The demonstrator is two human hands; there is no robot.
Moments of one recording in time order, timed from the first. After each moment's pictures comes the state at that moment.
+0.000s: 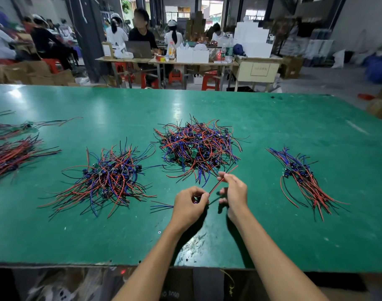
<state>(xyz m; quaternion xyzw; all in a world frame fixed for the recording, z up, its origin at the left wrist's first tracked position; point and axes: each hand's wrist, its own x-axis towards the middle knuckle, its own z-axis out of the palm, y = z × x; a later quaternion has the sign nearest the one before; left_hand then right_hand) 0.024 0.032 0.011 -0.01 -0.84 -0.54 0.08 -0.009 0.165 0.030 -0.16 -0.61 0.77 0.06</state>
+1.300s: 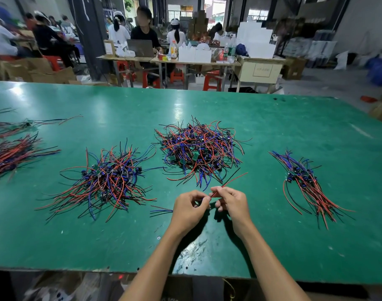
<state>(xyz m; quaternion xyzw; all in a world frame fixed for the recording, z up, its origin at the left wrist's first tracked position) 0.024 0.031 0.016 0.00 -0.80 -0.59 0.05 -0.005 0.176 0.005 -0.05 -0.65 0.75 -0.01</state>
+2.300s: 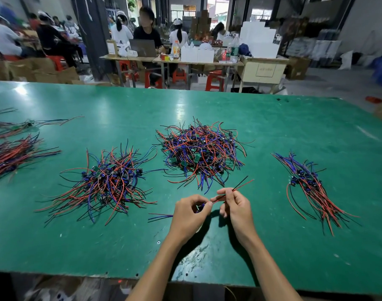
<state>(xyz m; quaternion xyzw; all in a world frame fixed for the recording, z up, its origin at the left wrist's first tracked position) 0.029 0.030 0.015 -0.02 -0.81 -0.58 0.08 0.003 0.181 -0.001 0.01 -0.66 0.75 0.05</state>
